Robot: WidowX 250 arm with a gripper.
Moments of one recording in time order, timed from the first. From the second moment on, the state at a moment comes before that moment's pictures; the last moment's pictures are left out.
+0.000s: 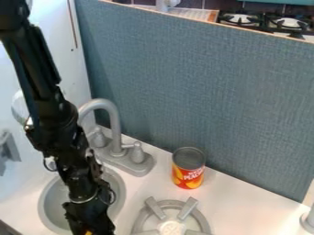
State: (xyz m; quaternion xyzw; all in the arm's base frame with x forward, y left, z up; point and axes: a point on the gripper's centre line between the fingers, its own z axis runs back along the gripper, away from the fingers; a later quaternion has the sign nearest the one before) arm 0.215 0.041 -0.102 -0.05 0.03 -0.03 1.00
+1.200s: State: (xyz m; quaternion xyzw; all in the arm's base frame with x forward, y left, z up) arm 0.226 -0.009 0.011 0.01 -0.07 -0.09 0.99
